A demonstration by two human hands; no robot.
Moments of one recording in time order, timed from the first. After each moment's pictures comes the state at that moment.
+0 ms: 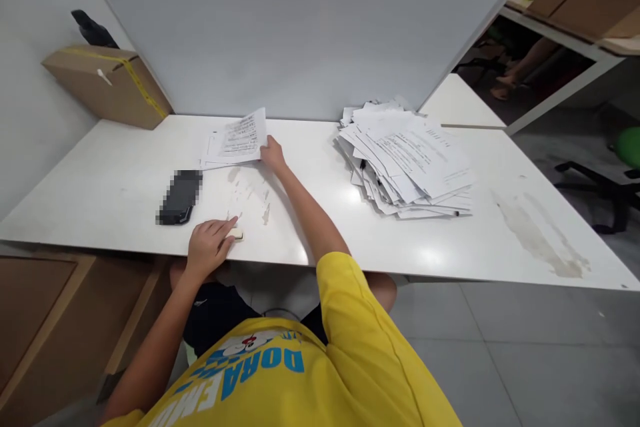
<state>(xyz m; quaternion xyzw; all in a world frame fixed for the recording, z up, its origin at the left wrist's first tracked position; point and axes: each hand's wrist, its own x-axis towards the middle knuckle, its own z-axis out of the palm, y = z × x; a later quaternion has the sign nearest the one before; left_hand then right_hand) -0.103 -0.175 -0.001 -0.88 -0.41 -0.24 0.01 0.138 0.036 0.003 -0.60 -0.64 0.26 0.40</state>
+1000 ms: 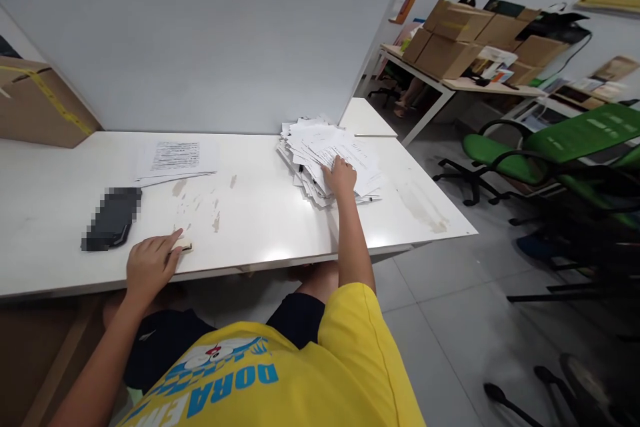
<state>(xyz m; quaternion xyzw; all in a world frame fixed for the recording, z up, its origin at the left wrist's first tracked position) -0.104 -0.160 -0.014 -0.87 -0.40 -0.27 0.12 0.419 -0.149 0.035 -0.88 -0.46 -0.03 0.15</state>
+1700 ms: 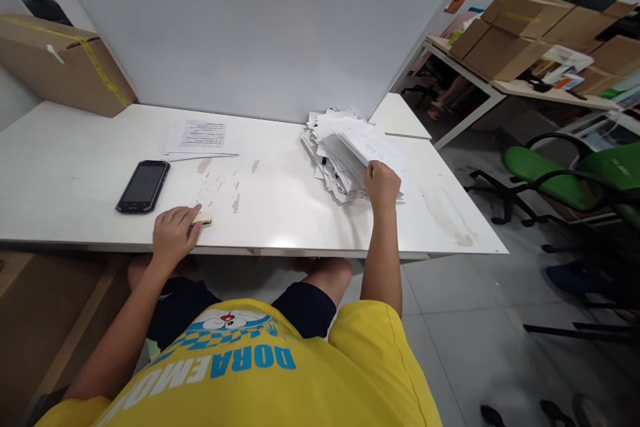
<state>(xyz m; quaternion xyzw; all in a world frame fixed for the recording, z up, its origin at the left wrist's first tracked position) -0.100 -0.173 -0.014 -0.85 -0.42 -0.30 0.12 0.416 -0.203 0.058 -0.85 -0.47 -0.15 0.20</state>
